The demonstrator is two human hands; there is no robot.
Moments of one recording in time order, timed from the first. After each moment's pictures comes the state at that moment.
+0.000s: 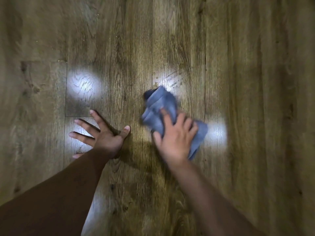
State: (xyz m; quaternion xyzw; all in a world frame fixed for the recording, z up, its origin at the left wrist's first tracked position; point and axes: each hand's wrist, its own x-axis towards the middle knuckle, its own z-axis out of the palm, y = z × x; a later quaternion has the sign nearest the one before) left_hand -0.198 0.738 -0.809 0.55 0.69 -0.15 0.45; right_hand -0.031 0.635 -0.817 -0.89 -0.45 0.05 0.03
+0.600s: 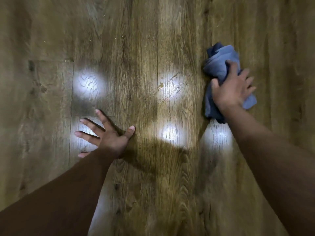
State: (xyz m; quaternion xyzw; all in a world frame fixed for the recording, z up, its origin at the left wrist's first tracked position) left_hand -0.197 0.738 -0.805 0.54 0.68 -0.17 0.47; right_hand 0.156 0.698 -0.818 -0.96 -0.28 0.03 0.05
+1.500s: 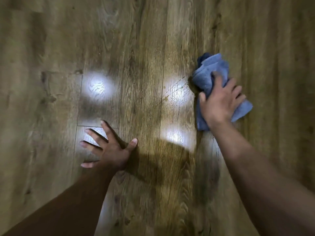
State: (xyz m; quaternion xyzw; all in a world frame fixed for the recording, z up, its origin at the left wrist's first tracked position) left_hand -0.193 0.734 -0.808 0.55 0.71 -0.17 0.40; right_hand 0.122 0.732 -0.818 -0.93 -0.36 0.01 0.03
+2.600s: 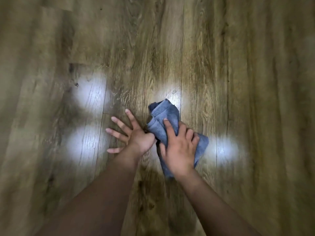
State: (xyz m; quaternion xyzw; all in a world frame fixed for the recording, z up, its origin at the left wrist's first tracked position) left_hand -0.199 0.745 -0.795 0.52 0.67 -0.15 0.51; right_hand -0.108 0.641 -0.811 -0.85 -0.52 0.04 0.01
